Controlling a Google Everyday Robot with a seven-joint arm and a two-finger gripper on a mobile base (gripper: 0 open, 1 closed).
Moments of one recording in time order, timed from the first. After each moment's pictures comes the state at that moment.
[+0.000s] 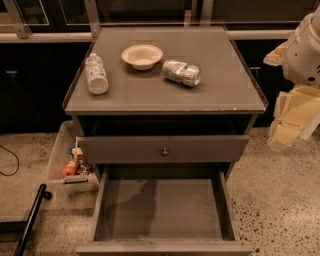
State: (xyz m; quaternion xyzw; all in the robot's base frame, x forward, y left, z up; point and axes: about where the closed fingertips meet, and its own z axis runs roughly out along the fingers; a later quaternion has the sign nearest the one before) arm 0.438 -0.217 0.976 -0.60 0.78 -0.03 0.16
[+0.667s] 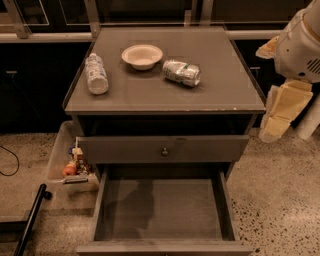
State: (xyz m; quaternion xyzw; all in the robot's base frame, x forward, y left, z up) arm 0.458 -0.209 0.978 -0.62 0.77 -0.04 0.18
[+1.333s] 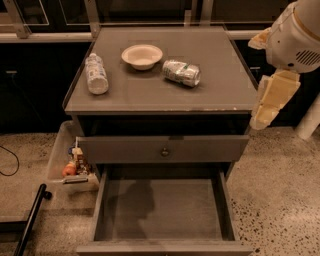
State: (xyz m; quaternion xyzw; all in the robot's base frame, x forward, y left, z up) arm 0.488 -0.202 0.982 -0.62 0.75 -0.04 0.21
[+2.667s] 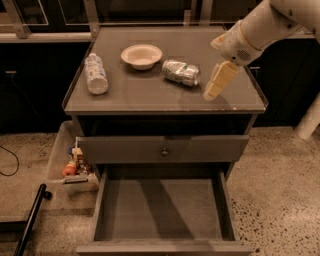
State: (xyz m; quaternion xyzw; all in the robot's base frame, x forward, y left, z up) arm 0.657 -0.164 0.915 -0.60 0.73 0.06 0.31
